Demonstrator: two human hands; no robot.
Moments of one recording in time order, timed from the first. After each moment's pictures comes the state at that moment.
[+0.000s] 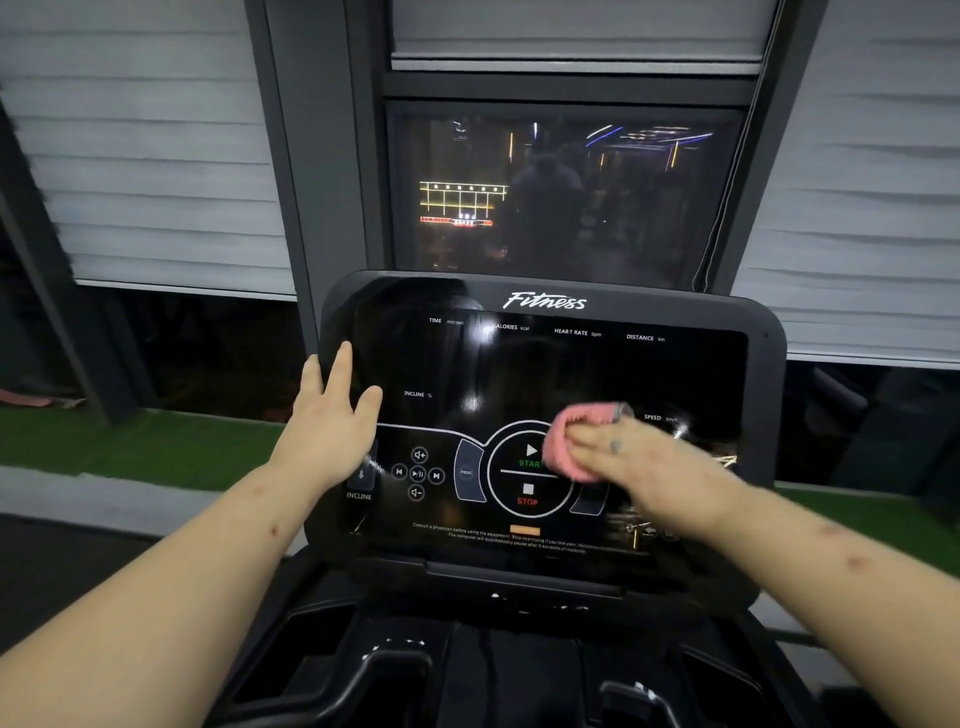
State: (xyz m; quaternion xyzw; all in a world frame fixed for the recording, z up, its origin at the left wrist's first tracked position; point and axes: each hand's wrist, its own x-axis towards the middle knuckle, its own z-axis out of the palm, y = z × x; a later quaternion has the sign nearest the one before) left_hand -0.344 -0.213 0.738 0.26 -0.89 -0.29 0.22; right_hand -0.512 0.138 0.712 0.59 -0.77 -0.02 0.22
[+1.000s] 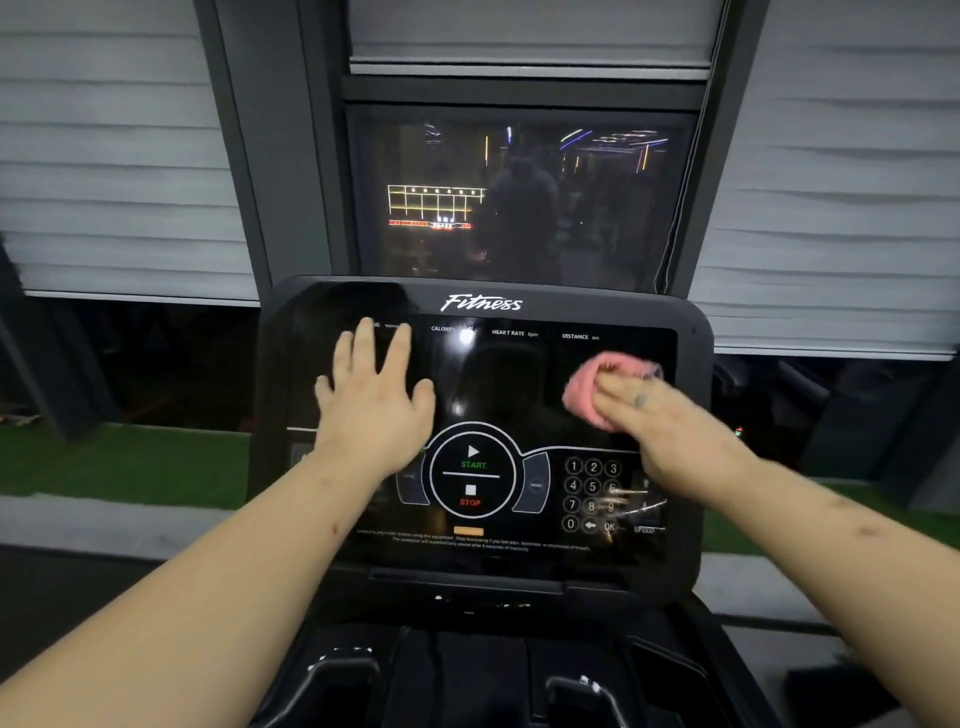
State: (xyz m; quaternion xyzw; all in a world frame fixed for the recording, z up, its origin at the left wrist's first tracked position) left_hand -0.393 -0.115 0.760 0.19 -0.94 -0.10 0.27; right_hand -0.546 0.204 0.740 0.50 -0.83 0.01 0.25
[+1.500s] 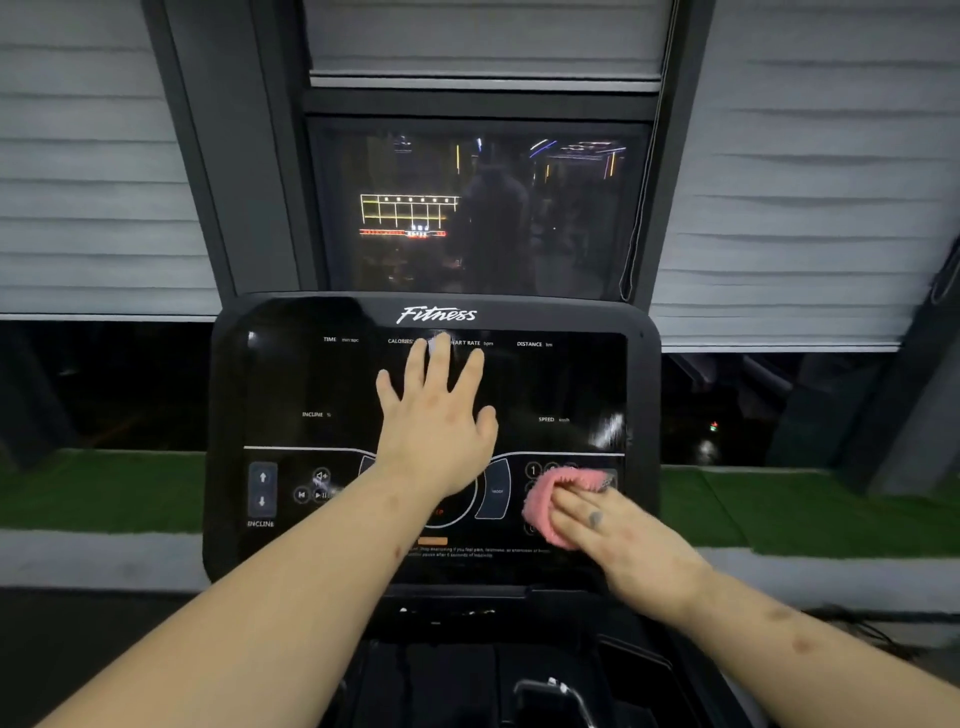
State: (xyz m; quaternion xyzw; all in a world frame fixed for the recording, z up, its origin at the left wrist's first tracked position) left_hand -0.423 -0.027 0.761 0.08 -0.96 -0.01 0.25; right_hand -0.491 0.232 0.640 0.54 -0.82 -0.02 0.20
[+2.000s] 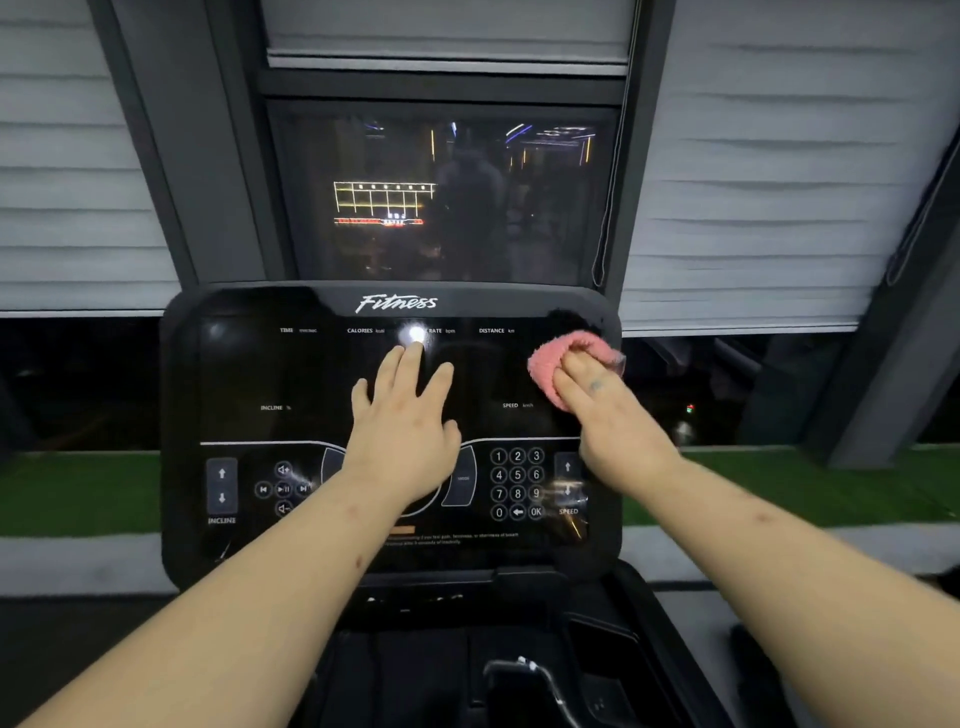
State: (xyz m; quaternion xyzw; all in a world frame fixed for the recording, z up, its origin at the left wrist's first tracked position) left_hand -0.423 -0.021 0.743 0.07 -0.97 -0.01 0.25; right_hand -0.531 0.222 0.733 0.41 -0.85 0.10 0.32
